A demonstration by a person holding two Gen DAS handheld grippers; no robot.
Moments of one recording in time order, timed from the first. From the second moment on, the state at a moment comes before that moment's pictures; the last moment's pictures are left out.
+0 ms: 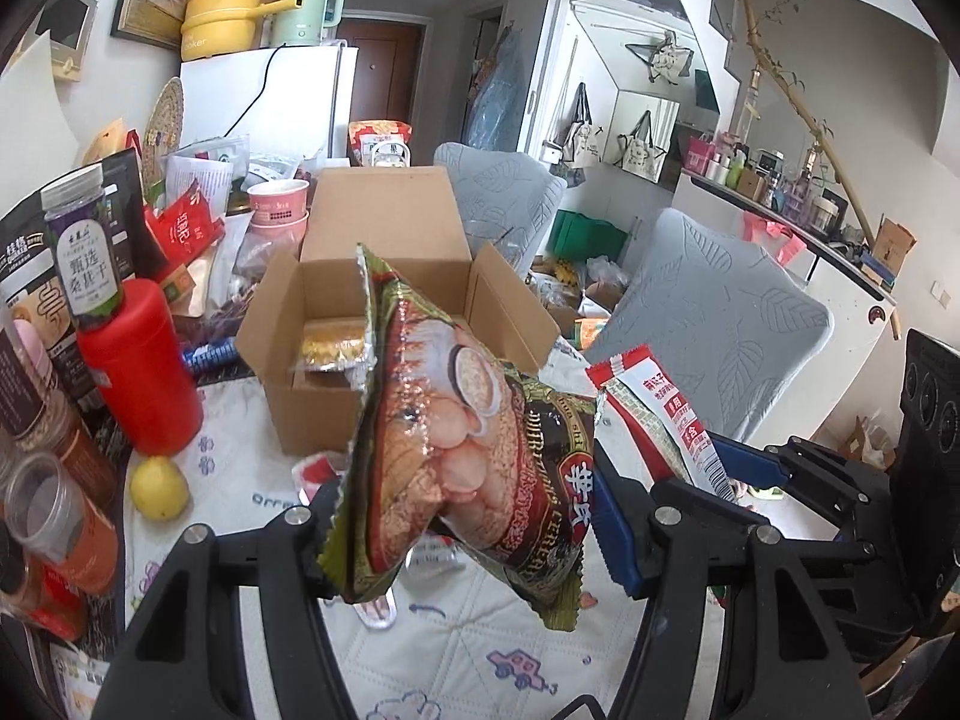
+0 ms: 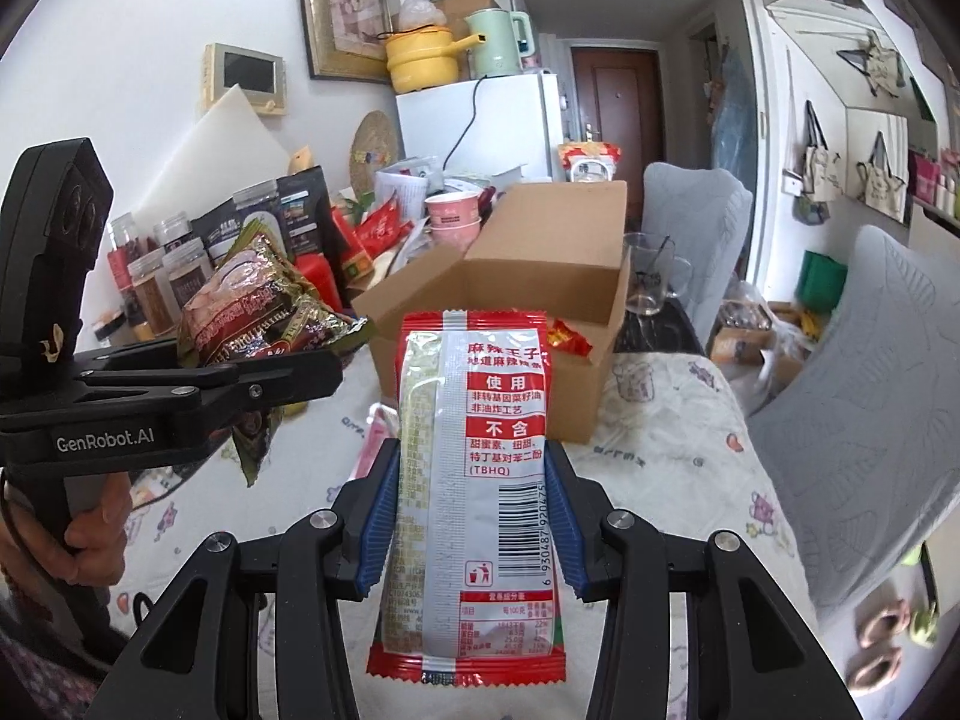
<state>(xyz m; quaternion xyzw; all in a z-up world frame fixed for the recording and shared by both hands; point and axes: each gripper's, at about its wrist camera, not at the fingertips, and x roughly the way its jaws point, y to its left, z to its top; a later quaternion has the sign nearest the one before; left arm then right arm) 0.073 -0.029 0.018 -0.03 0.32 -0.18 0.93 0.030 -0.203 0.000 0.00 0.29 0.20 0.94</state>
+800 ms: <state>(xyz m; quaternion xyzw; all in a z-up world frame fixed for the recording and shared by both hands) 0.199 -0.032 0.060 -0.02 0.27 -0.16 0.95 0.158 -0.193 0.051 -0.03 0.23 0.20 0.95</state>
